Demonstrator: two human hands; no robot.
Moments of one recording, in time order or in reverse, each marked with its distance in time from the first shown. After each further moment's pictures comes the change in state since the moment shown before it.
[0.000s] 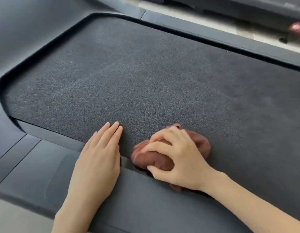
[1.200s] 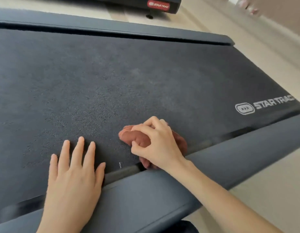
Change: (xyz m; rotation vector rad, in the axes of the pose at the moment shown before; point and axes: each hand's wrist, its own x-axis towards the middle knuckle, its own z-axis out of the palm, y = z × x) left_hand 0.002 0.162 0.059 0.068 -0.210 0.409; right_hand -0.164 0.059 -0.060 -0.147 0.453 0.848
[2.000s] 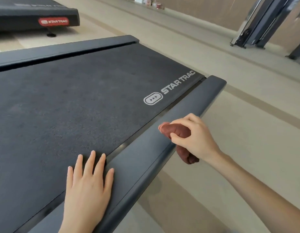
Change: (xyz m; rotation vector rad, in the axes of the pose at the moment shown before) left_hand 0.033 0.205 0.040 -0.085 -0.199 0.355; right_hand -0.140 0.183 -0.201 -0.032 0.325 0.542
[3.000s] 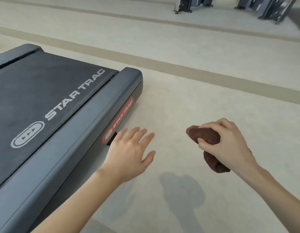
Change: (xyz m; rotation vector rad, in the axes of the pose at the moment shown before) left_hand 0.098 0.418 0.090 0.265 -0.078 0.904; right_hand -0.071 0.314 -0.236 -0.086 0.226 0.487
